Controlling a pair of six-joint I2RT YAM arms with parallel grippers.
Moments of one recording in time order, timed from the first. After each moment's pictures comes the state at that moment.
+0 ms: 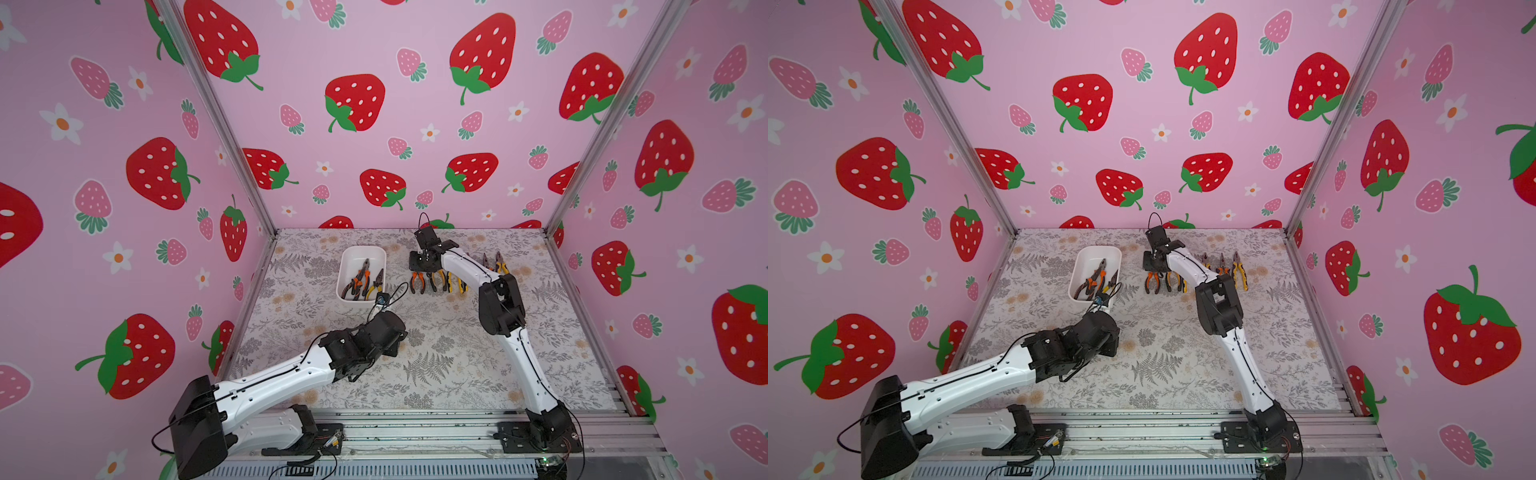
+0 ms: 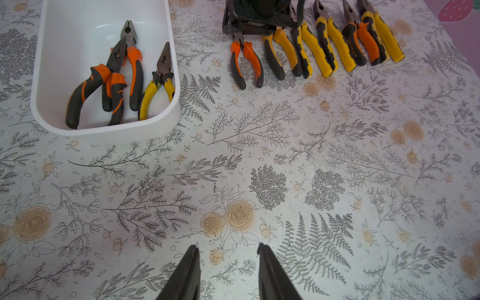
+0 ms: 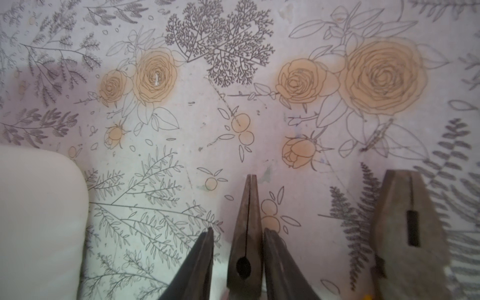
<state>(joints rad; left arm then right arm) -0.95 1.17 0.84 -0.55 -0.41 -0.61 0.54 2.59 2.29 -0.71 0.10 0.47</state>
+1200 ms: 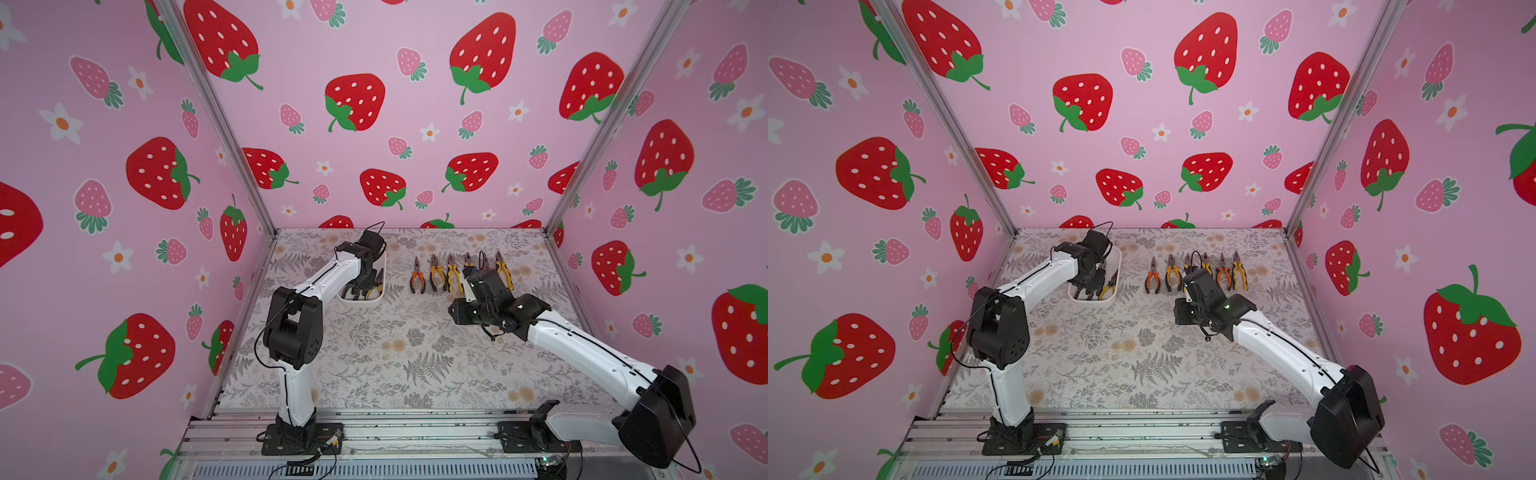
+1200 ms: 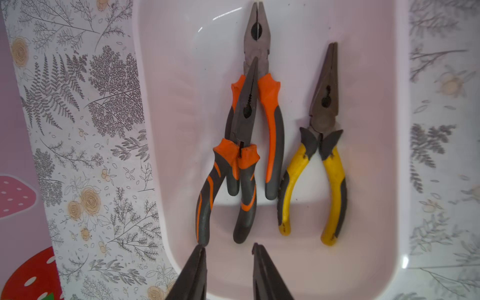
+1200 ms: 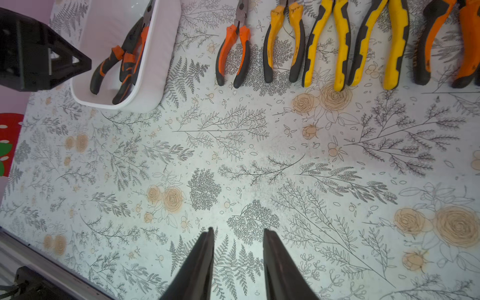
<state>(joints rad) -0.37 1.99 1.65 -0.95 -0.34 -0.13 0.67 1.27 1.00 -0.62 0.06 0.54</state>
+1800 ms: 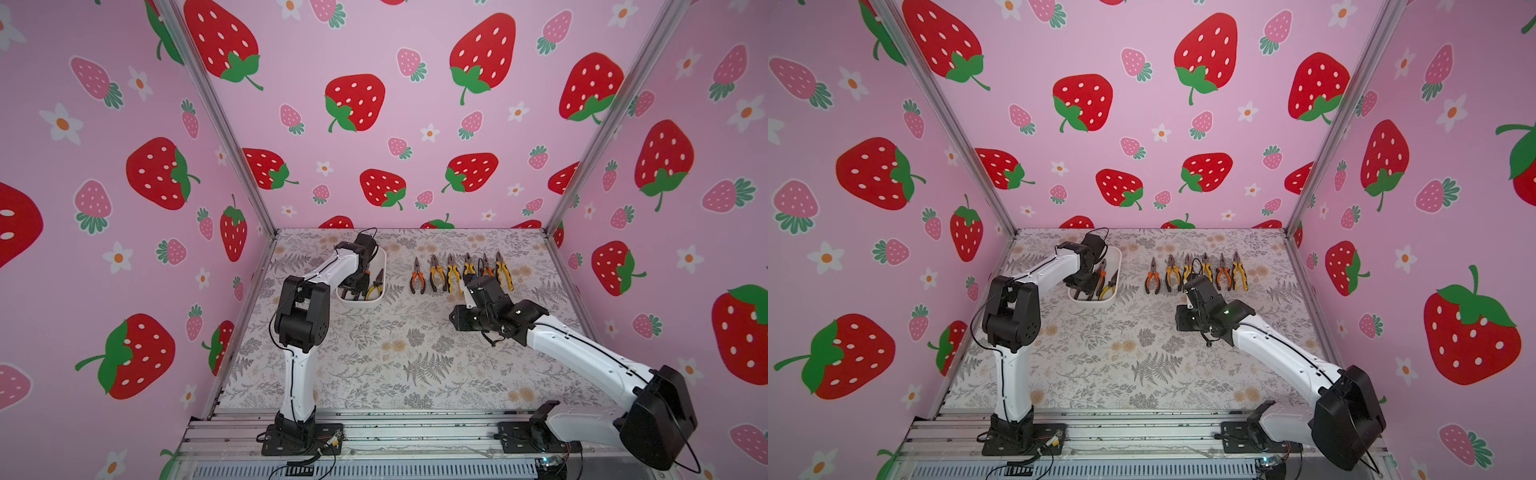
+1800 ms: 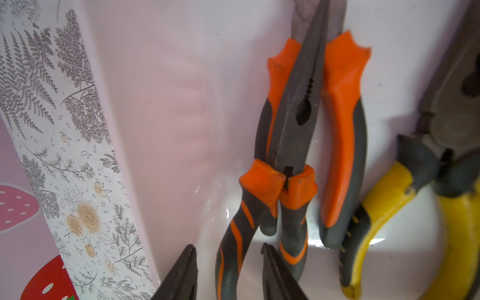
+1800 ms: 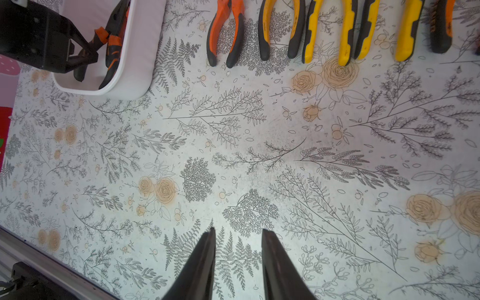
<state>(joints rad) -0.30 2.14 1.71 -0.97 -0.34 -0.06 0.67 1.28 0.95 -0.60 0.04 0.55</state>
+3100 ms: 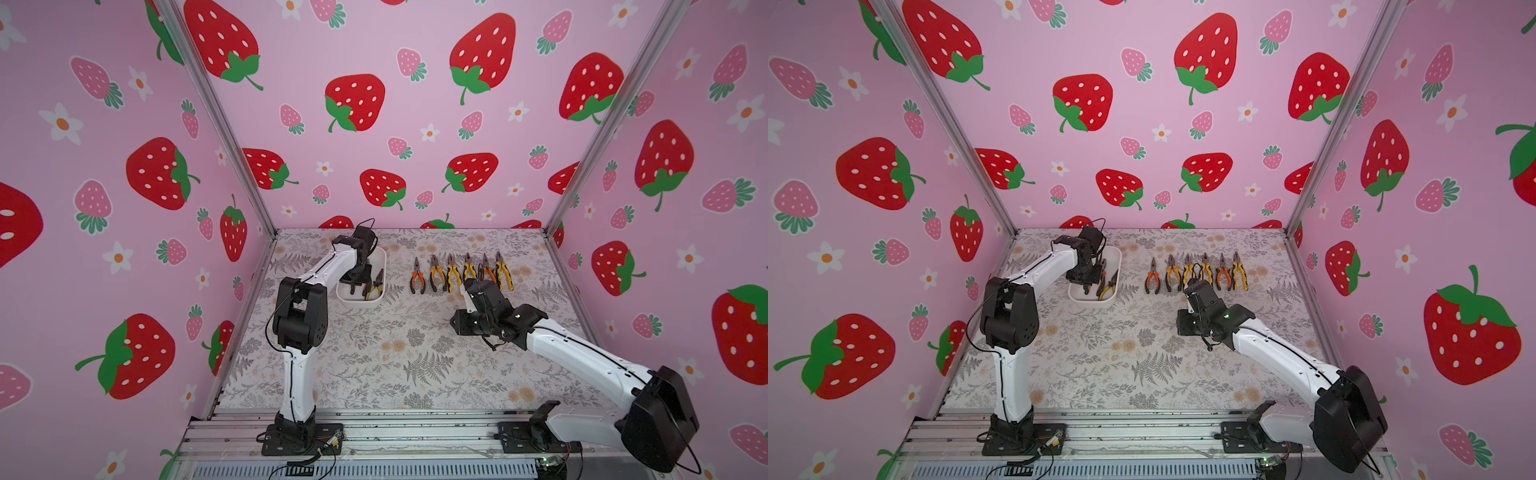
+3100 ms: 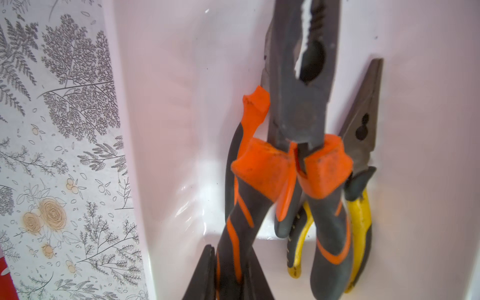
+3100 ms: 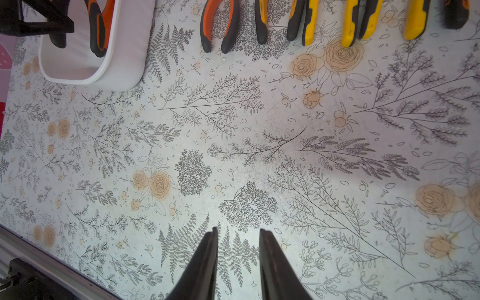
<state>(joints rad) -0.29 2.12 1.78 -1.00 -0.21 -0.19 0.67 1.26 0.89 -0.57 0.03 0.56</state>
